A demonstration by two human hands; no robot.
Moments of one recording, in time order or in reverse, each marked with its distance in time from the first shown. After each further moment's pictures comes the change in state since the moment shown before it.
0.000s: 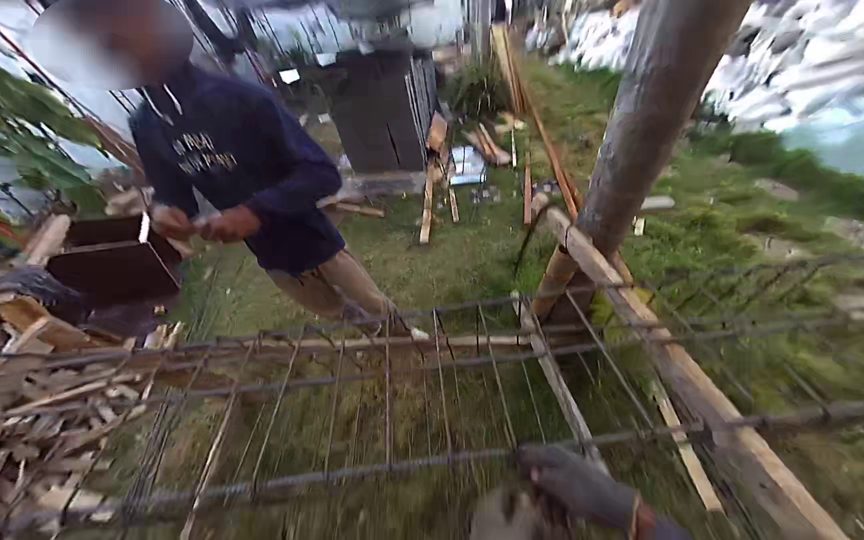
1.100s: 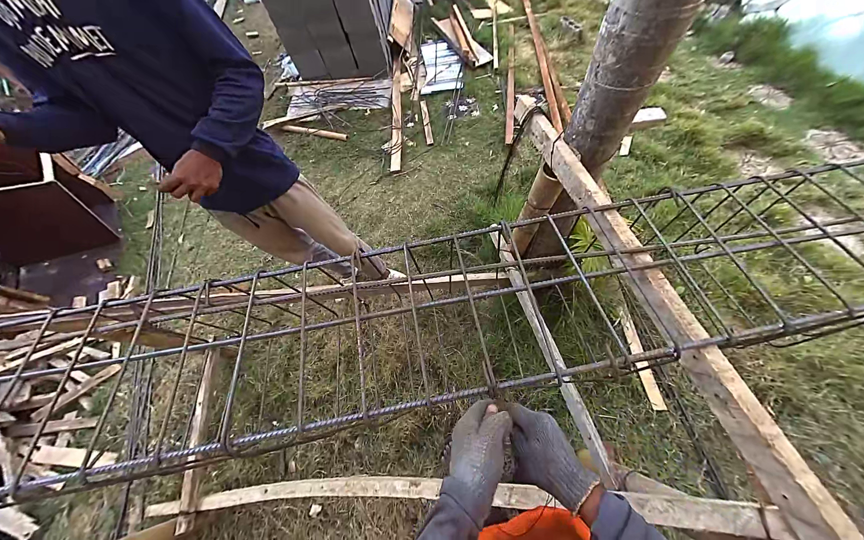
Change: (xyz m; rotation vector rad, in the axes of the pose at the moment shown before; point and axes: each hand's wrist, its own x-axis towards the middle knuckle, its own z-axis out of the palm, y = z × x) left_hand 0.033 0.004 0.000 -0.082 0.098 -0.027; right_hand 0.003 0.039 0.064 -0.322 0.464 -0.005
